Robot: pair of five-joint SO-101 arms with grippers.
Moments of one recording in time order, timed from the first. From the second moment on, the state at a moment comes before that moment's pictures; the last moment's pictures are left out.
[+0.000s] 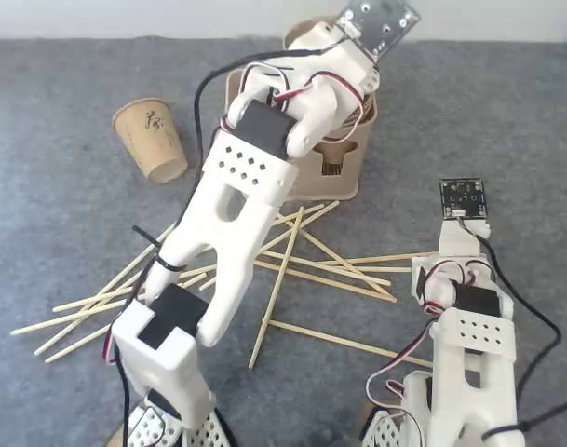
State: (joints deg) left arm 23.9 15.0 -32.7 56.0 -13.8; right arm 7.3 -49.1 70.5 45.3 10.6
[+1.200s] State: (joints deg) left arm -11.8 10.2 -36.0 60.1 -1.3; right arm 7.4 -49.1 70.5 45.3 10.7
